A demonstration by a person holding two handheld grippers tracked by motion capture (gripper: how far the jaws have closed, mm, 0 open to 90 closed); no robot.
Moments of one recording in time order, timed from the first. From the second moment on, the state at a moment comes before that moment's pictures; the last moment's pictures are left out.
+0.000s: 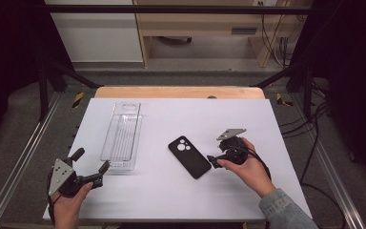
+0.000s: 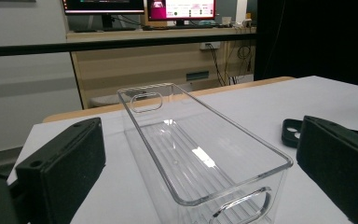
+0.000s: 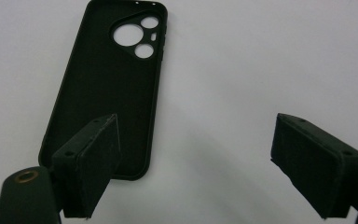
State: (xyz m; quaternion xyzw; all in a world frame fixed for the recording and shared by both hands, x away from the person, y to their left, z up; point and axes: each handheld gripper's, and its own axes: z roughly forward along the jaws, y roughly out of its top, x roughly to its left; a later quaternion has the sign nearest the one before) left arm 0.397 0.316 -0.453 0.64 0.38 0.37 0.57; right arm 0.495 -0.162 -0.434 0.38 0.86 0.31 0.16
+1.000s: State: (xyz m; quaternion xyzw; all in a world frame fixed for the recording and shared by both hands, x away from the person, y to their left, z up) left arm 0.399 0.312 -0.454 0.64 0.38 0.36 0.56; right arm 0.511 -0.138 -0.450 0.42 0.86 0.29 0.08
